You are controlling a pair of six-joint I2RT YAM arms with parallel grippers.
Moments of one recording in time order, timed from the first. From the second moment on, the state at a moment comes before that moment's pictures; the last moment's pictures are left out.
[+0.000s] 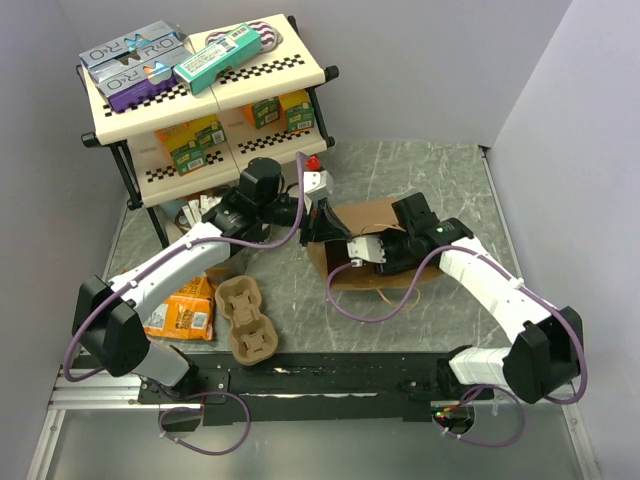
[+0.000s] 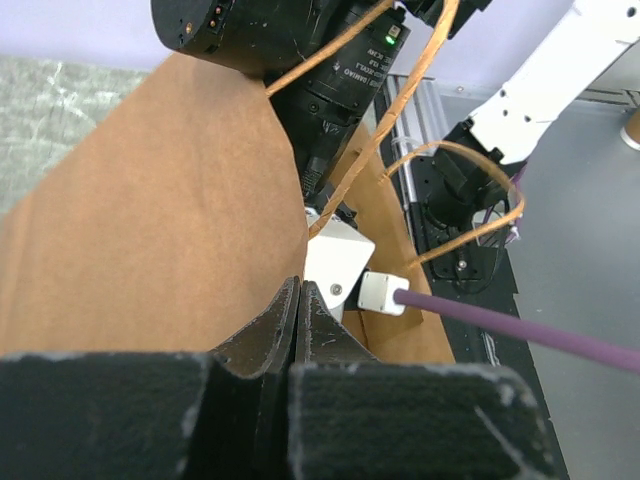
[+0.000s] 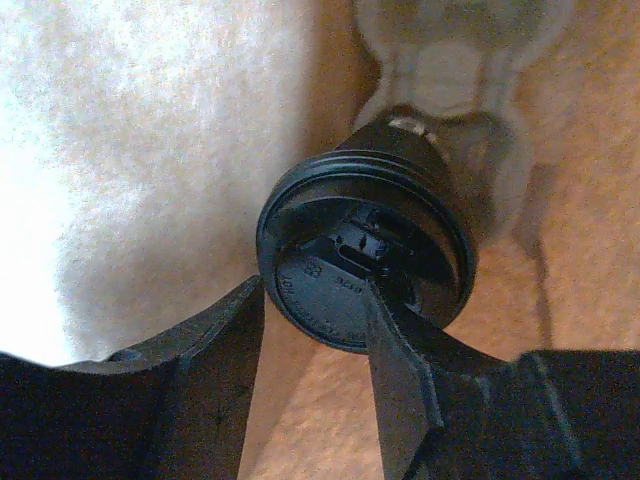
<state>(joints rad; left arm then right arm) -0.67 1.46 1.26 -0.04 0.95 0.06 0.44 1.28 1.03 -0.81 -0.21 -1.32</state>
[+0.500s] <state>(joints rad) -0.67 1.46 1.26 -0.02 0.97 0.06 0.43 1.24 1.03 -0.87 -0.28 -1.28</state>
